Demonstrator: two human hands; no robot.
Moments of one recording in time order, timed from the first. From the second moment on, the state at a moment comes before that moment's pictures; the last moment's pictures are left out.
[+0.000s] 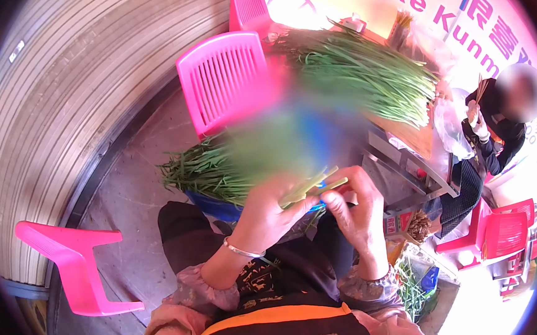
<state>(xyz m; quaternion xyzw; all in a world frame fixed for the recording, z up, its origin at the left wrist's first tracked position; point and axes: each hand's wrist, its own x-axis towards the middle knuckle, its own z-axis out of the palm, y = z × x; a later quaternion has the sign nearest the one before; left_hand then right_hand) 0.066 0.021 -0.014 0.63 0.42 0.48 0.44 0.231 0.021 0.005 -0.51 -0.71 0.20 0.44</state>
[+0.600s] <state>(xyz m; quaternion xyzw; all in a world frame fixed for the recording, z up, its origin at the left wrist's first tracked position) 0.059 0.012 0.020 0.65 0.35 0.40 0.55 0.250 0.011 0.022 -0.41 -0.59 0.43 0.55</state>
